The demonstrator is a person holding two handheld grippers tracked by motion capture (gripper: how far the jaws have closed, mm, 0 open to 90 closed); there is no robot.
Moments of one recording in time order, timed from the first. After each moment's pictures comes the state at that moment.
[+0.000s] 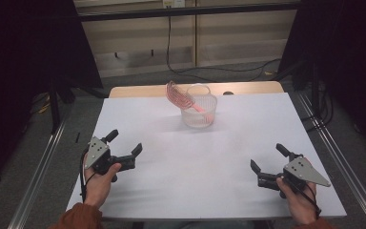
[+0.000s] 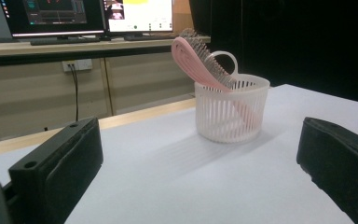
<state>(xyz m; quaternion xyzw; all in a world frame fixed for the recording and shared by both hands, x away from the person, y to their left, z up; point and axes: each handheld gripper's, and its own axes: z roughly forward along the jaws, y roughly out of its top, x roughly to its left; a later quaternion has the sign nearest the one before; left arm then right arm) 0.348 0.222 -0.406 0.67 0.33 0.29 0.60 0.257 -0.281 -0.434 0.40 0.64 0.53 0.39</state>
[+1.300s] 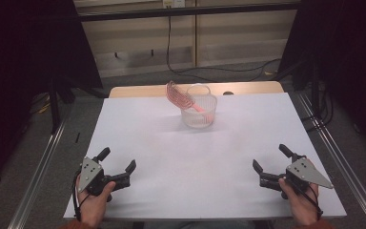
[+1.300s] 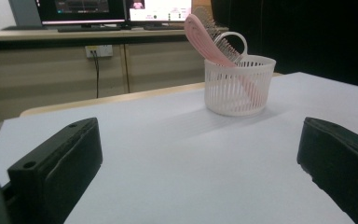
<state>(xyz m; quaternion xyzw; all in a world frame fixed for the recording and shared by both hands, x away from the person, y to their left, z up) 0.304 0.236 -0.421 0.65 0.37 0.31 0.58 0.254 -0.285 -0.434 0.41 0.63 0.53 0.39</state>
